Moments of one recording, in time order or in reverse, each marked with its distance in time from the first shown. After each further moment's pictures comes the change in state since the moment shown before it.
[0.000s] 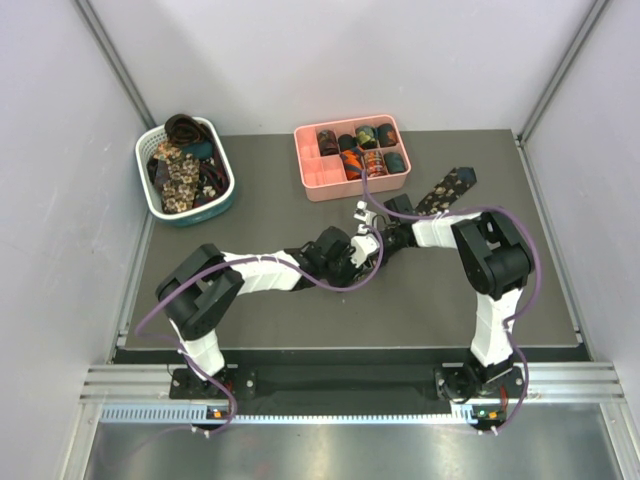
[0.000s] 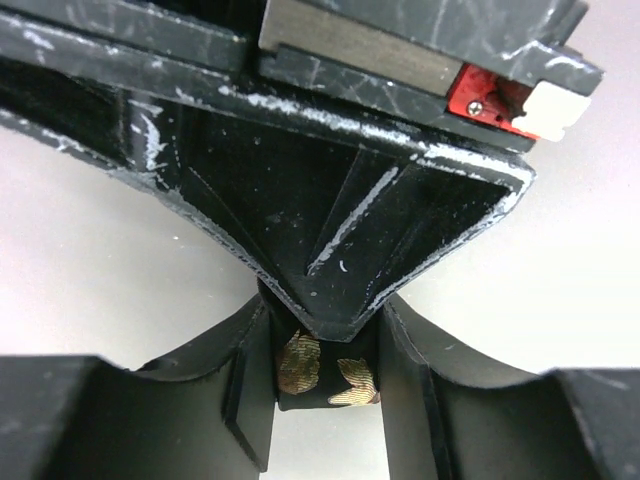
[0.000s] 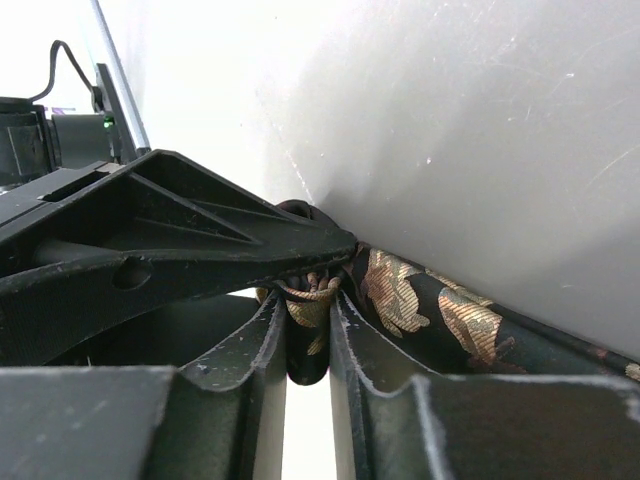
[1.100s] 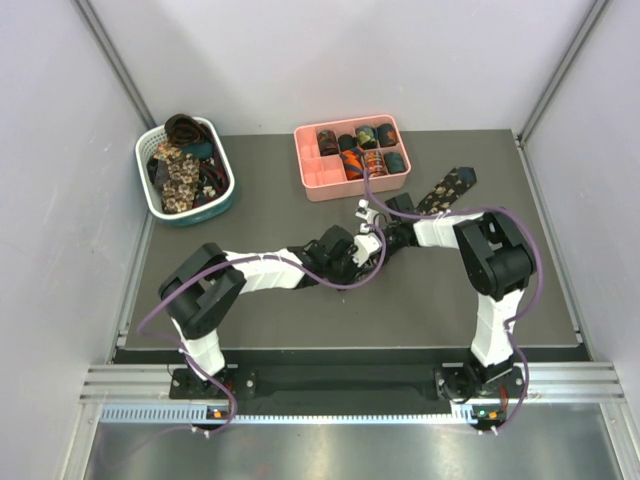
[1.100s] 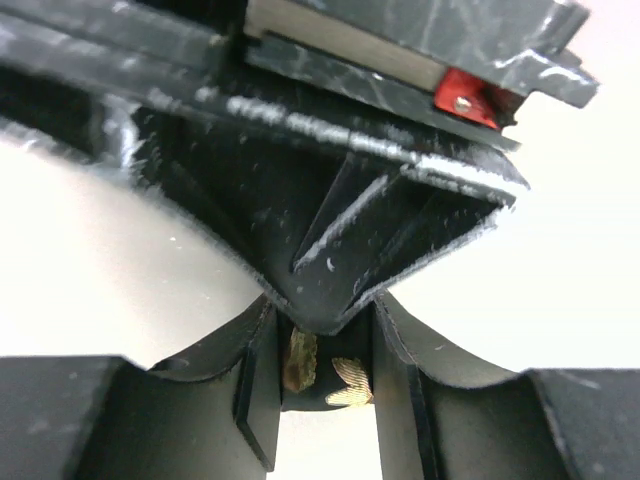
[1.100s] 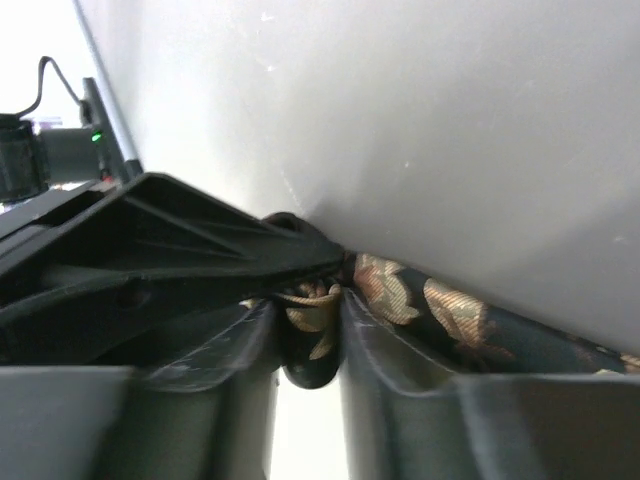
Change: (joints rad) left arm -0.008 0.014 0.034 -0.047 -0.014 -0.018; right arm -0.006 -0.012 -0.001 0.007 0.032 0.010
